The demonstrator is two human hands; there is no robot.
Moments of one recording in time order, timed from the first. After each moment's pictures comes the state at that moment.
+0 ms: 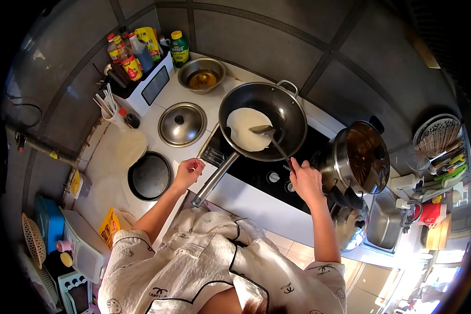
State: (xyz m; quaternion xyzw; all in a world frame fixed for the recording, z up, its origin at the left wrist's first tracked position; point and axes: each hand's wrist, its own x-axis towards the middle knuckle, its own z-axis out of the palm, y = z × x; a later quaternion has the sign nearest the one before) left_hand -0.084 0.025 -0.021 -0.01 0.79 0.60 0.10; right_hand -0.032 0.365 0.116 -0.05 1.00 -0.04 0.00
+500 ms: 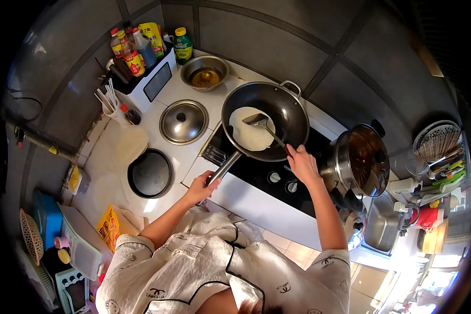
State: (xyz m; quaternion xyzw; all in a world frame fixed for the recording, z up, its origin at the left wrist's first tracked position) left_hand -0.040 0.052 -0.011 0.01 0.78 0.58 0.21; right_hand -0.083 0.377 0.088 -0.09 0.99 -0.06 0.01
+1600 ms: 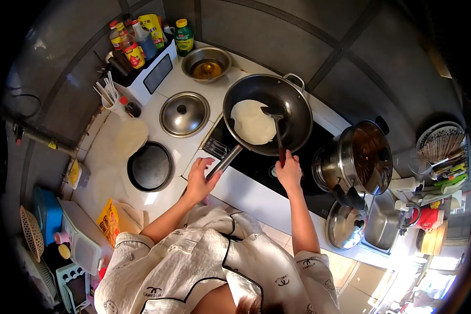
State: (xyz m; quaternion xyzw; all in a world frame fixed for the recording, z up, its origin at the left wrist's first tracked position) left_hand -0.037 0.064 0.024 0.10 0.88 0.43 -0.15; right_hand -0.058 0.330 0.038 0.14 0.96 -0.22 -0.01
